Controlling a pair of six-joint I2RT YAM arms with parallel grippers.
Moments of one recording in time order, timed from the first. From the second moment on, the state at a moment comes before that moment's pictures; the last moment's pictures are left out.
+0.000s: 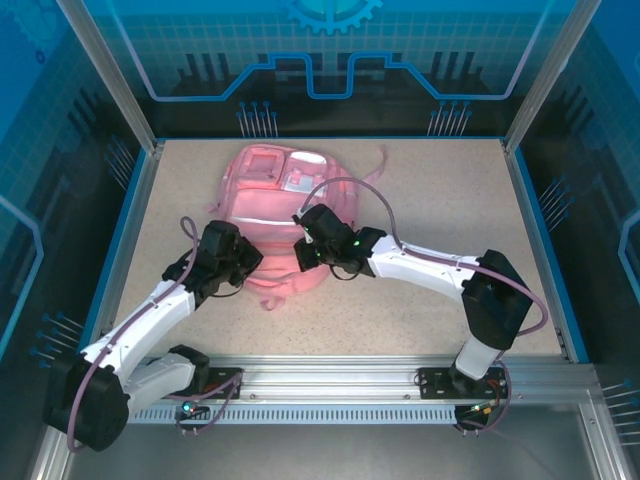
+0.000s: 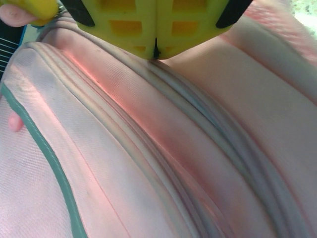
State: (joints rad) left arm -0.33 1.03 0.64 -0.42 0.08 -1.13; right arm 0.91 1.69 1.24 -0.38 0.09 0.44
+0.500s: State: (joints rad) left arm -0.33 1.03 0.62 -0.38 0.13 -1.15; right arm 0.85 1.67 1.22 -0.35 -0.04 0.37
